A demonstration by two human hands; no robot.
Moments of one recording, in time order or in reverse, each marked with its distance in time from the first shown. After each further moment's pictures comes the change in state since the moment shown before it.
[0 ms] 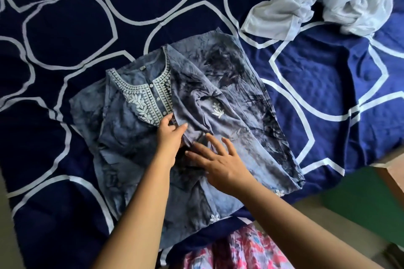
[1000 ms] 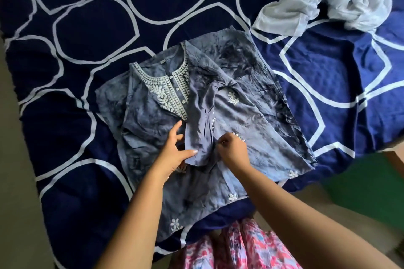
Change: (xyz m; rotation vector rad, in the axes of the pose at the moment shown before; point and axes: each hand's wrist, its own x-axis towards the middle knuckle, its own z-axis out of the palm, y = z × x) left_hand -0.047 -0.042 -0.088 0.326 -0.338 0.120; right_hand 0.022 -0.043 0.006 0.764 -0.085 0.950
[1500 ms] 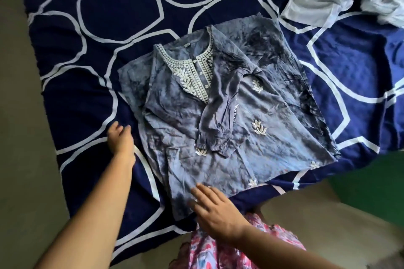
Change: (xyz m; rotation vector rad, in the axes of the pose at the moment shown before) left_hand 0.000 -0.069 -0.144 -0.333 0.896 -0.135; right_hand -0.142 0.070 0.102 -0.683 -0.192 -1.089
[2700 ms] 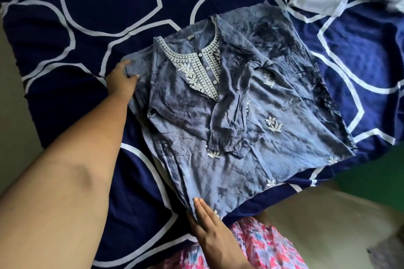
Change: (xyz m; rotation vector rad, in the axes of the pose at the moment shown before) left_hand 0.110 0.097 0.066 0.612 -0.268 0.547; right_hand 0.021 -0.079 0.024 0.163 0.109 0.339
